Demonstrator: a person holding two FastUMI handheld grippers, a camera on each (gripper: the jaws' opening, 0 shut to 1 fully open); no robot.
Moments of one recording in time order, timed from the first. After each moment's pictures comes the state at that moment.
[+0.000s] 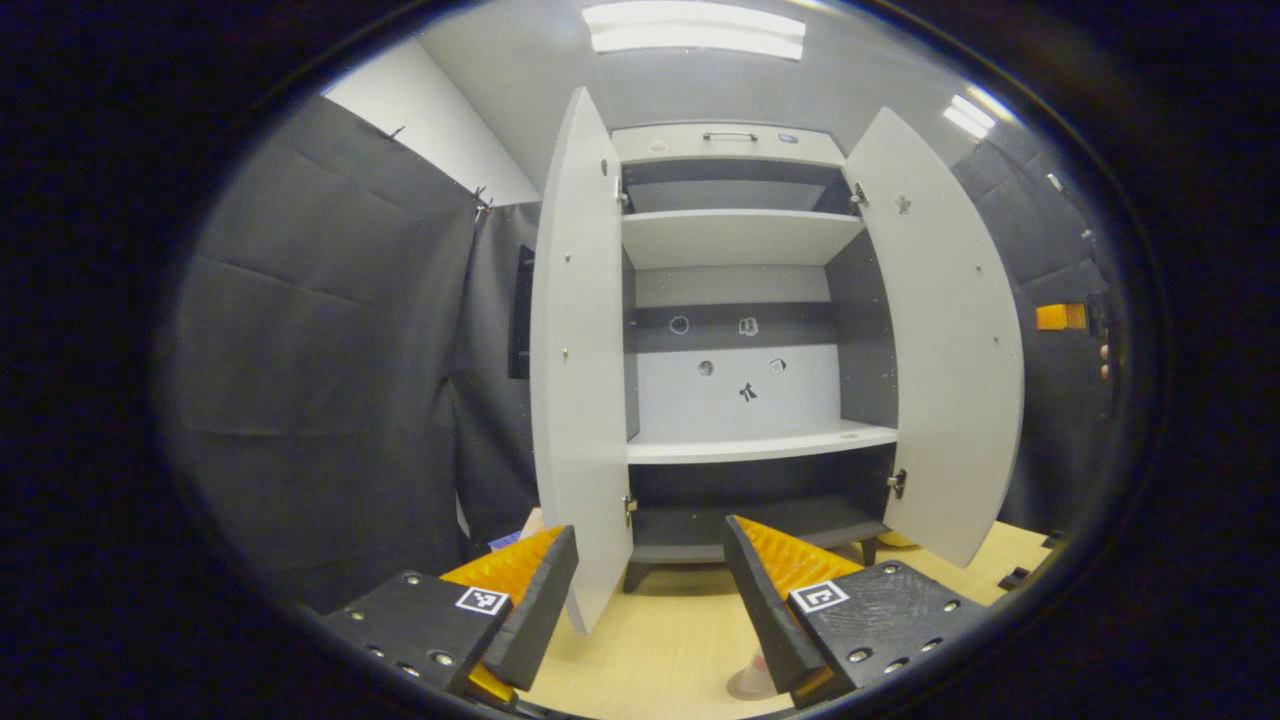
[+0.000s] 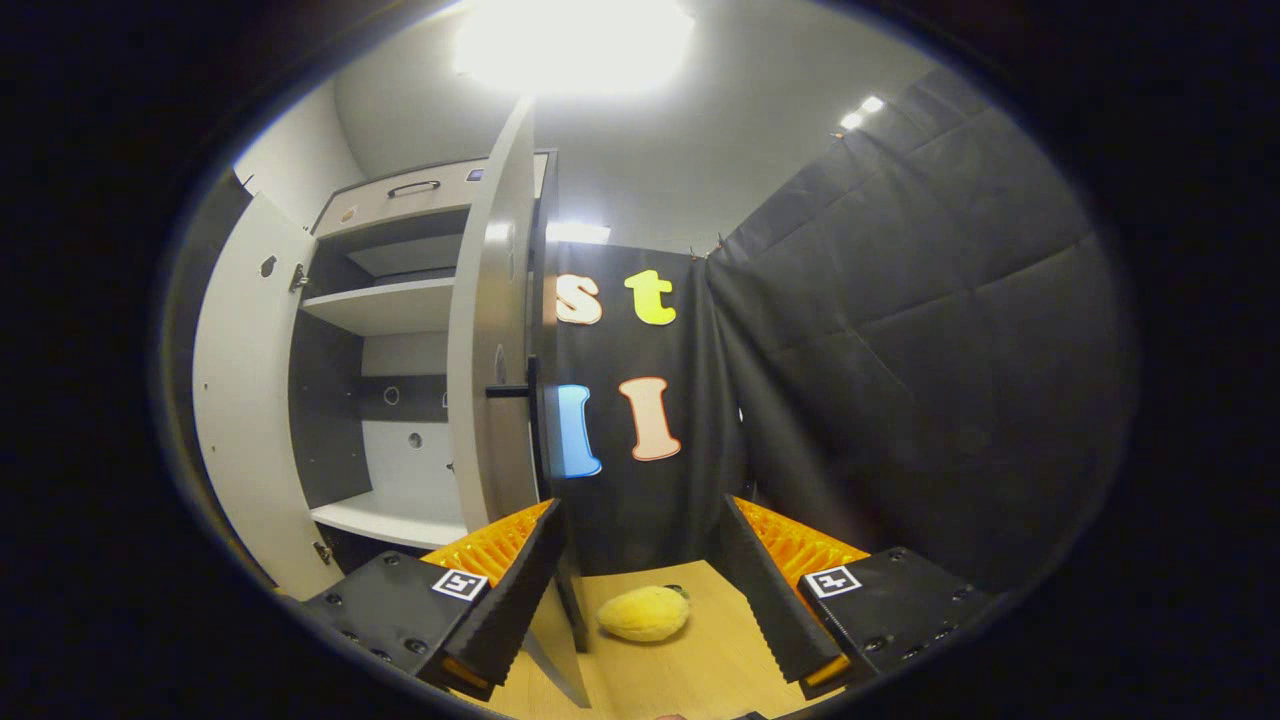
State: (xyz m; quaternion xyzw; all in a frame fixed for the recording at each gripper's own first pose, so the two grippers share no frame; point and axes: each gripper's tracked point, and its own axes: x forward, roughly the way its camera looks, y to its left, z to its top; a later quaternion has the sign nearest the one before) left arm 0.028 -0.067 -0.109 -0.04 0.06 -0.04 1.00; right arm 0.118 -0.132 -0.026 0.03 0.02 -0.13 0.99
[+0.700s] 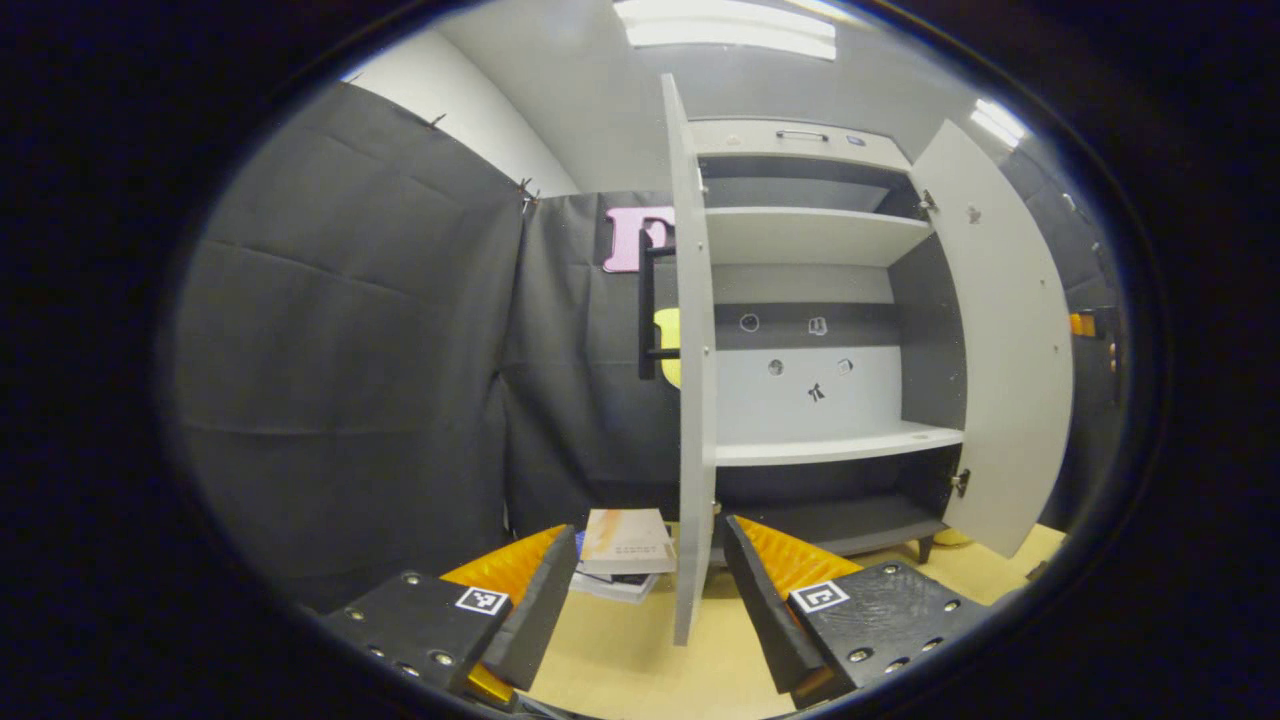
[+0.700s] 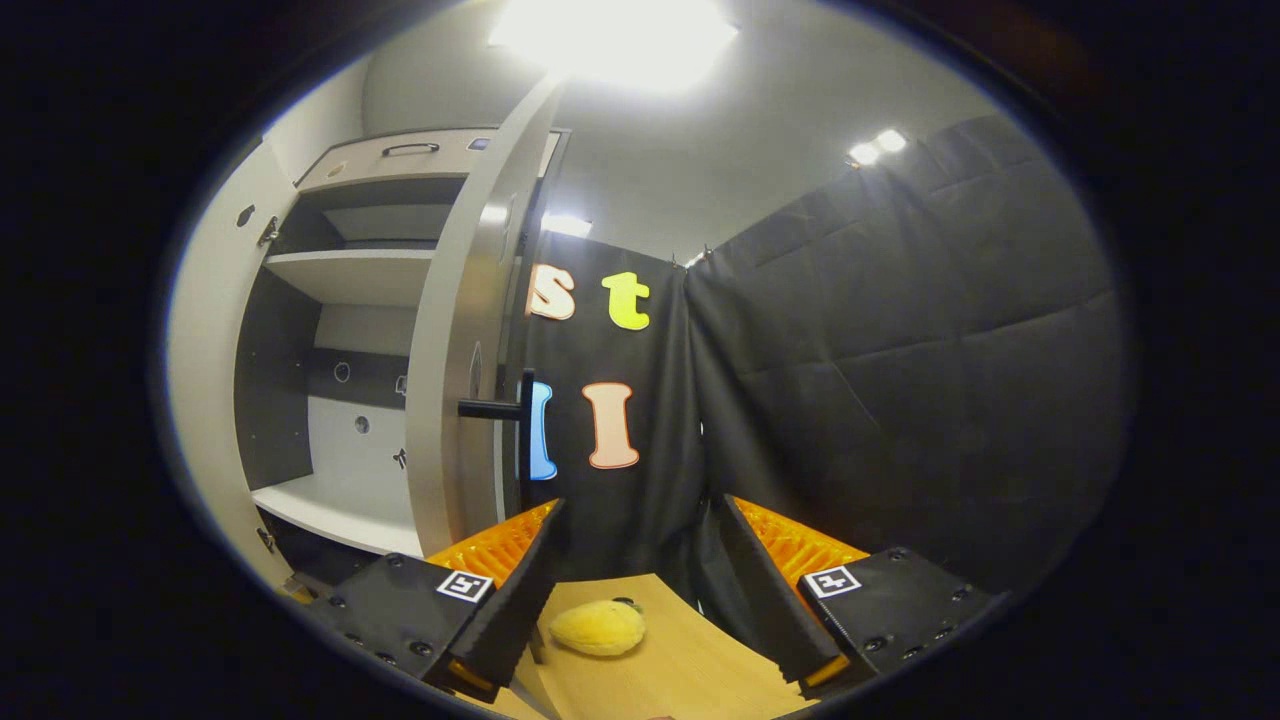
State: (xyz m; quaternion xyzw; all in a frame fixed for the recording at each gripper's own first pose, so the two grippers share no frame) left arm 0.054 0.036 -0.126 -0.04 0.07 0.01 1.00; right arm 0.152 -0.123 -0.016 -0.03 0.03 -0.18 0.98
